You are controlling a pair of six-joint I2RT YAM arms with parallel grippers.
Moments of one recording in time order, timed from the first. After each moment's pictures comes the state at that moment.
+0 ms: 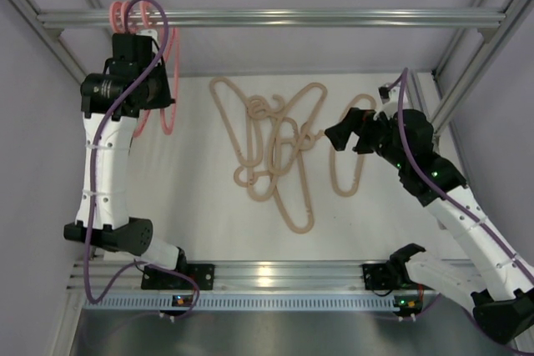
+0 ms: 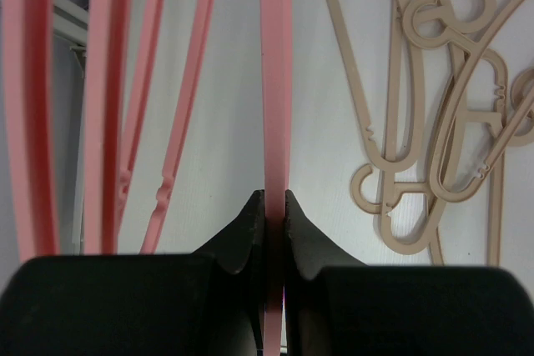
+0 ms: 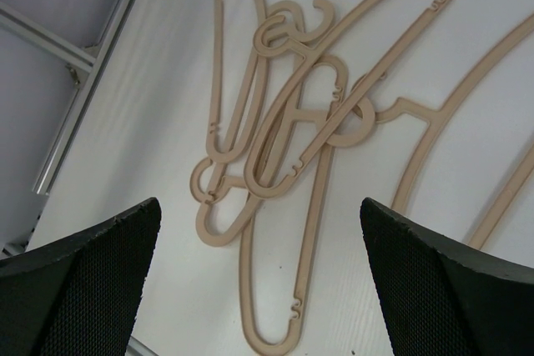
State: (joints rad) left arm -0.15 1.52 2.11 -1.32 -0.19 -0.19; right arm 0.47 0.93 1.03 -0.40 -0.05 0.45
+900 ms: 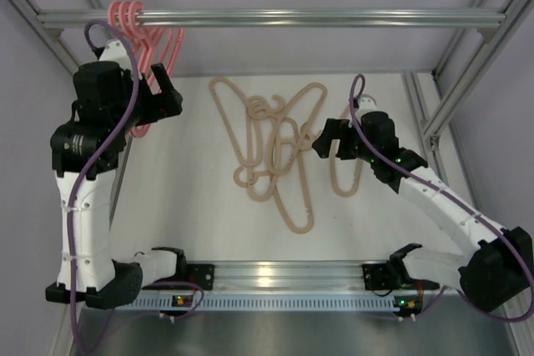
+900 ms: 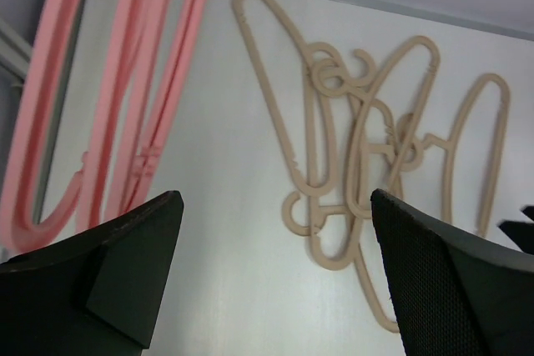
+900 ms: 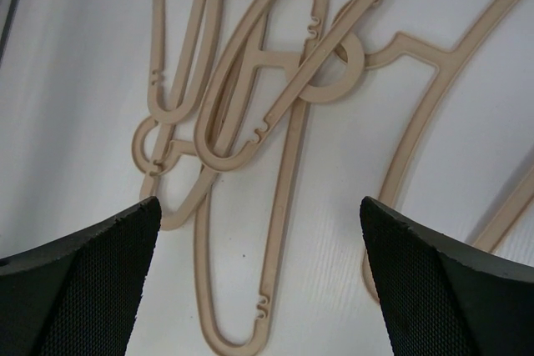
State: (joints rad) left arm -0.12 1.23 1.92 -1.14 -0.10 -0.27; right arm 0.47 1.13 0.89 -0.25 -0.08 0.42
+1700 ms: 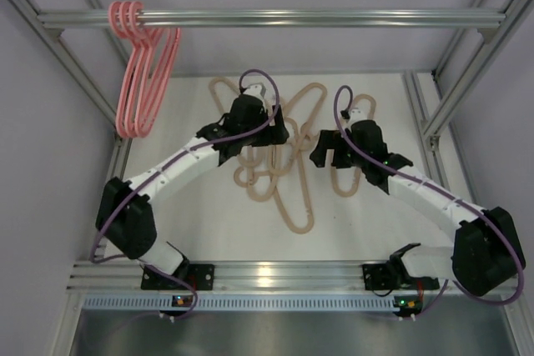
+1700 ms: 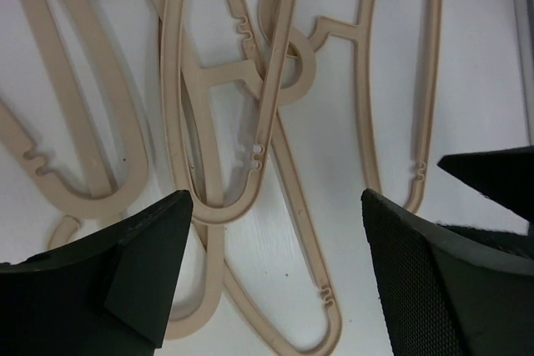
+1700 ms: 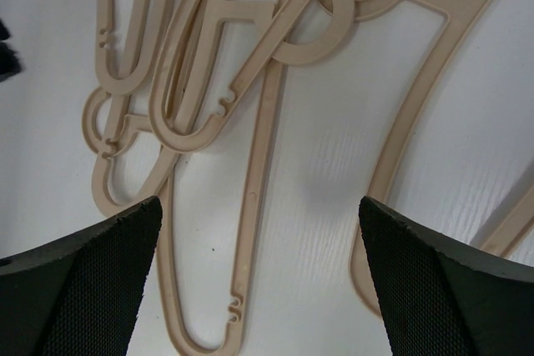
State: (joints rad) left arm -0.63 1.51 1.26 -0.36 -0.07 -0.58; right arm 0.47 1.26 0.79 -0.13 -0.09 0.41
